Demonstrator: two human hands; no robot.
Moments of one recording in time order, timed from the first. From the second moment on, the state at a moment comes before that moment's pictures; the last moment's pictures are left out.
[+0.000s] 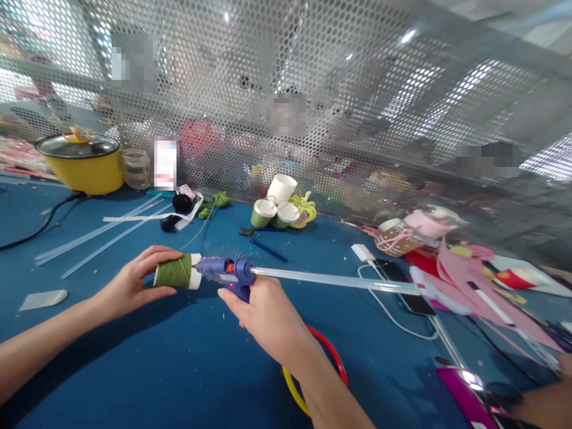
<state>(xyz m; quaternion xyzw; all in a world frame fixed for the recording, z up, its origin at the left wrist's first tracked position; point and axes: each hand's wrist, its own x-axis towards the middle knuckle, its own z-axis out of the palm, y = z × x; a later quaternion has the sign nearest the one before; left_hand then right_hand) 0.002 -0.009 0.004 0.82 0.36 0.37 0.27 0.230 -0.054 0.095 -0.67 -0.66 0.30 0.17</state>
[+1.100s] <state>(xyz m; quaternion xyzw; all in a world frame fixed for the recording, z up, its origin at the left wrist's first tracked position) 0.003 -0.008 0.003 0.80 0.37 0.38 0.29 0.233 -0.053 0.093 -0.67 -0.67 0.29 0.15</state>
